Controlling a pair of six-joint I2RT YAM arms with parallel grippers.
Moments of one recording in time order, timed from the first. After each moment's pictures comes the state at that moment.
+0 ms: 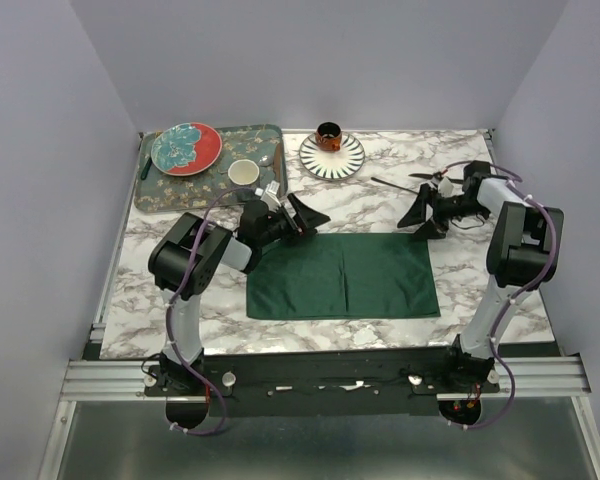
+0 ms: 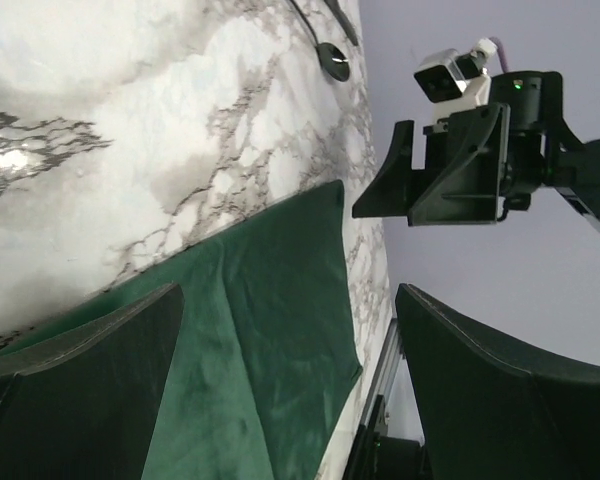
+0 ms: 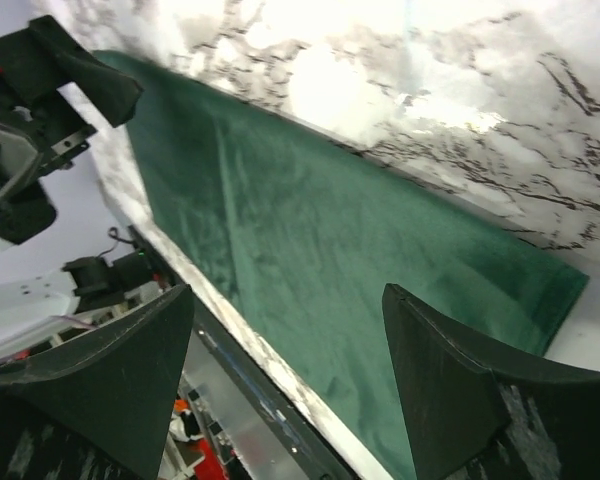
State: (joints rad) left arm -0.43 1.97 0.79 1.00 0.50 -1.14; right arm -0.19 1.98 1.37 -0.83 -0.92 -0.02
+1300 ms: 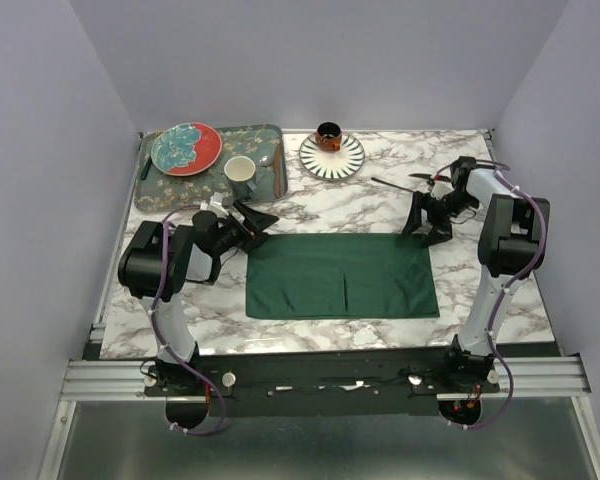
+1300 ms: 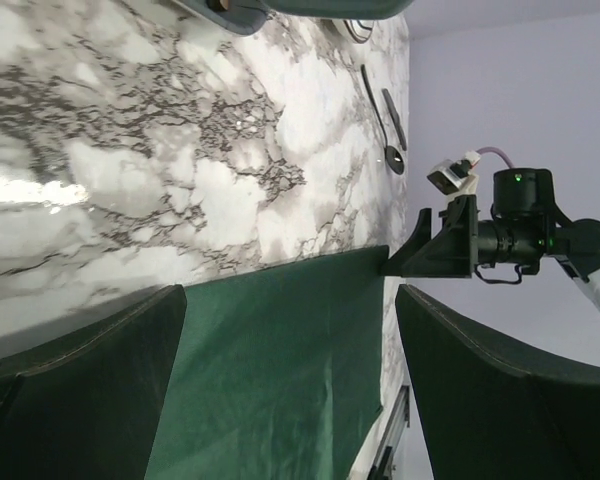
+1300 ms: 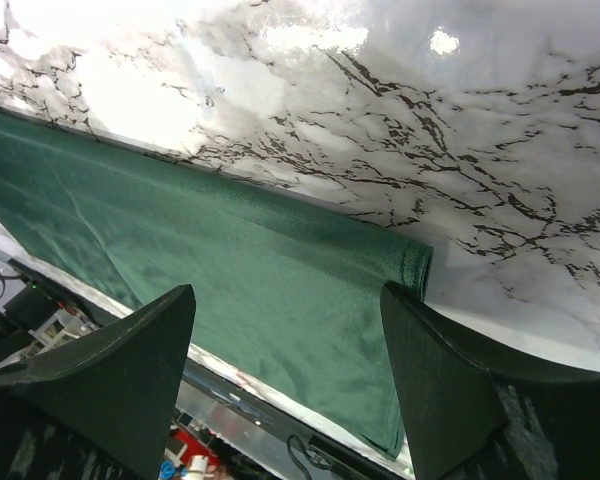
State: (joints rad) left arm -0.14 1.92 0.57 1.08 0.55 -1.14; right arm -0.12 2.10 1.52 -1.00 -0.52 0.00
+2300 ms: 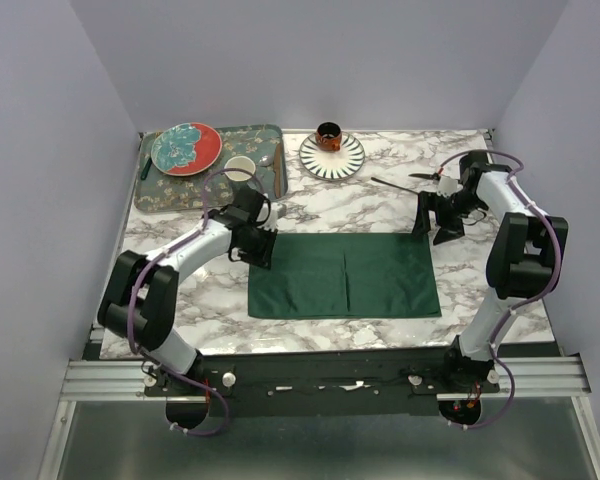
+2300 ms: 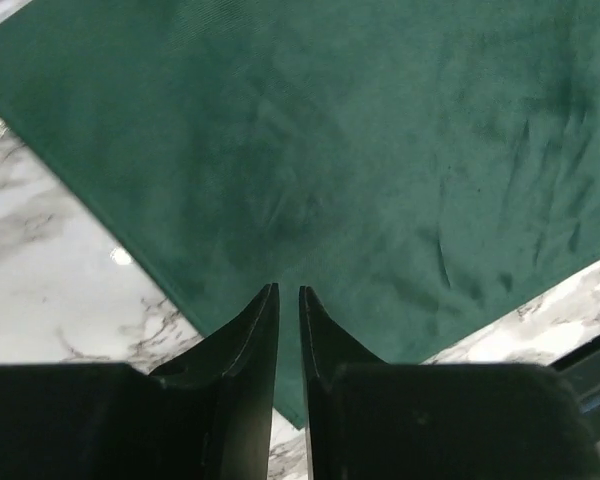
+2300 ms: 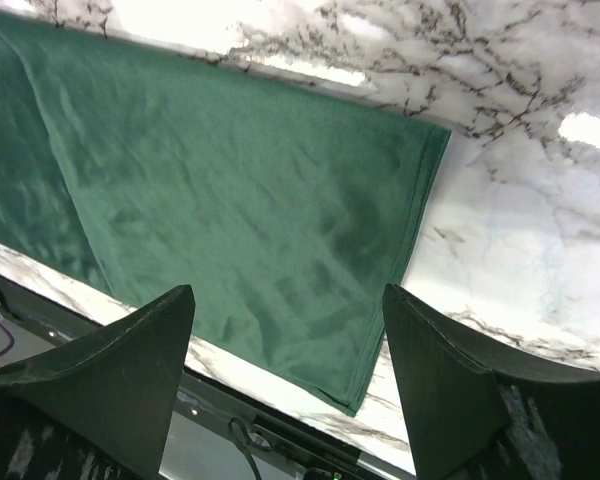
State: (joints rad) left arm -0.38 1.53 0.97 -0.56 0.27 -0.09; right arm -0.12 1.88 1.43 -1.01 -0.46 -0.14
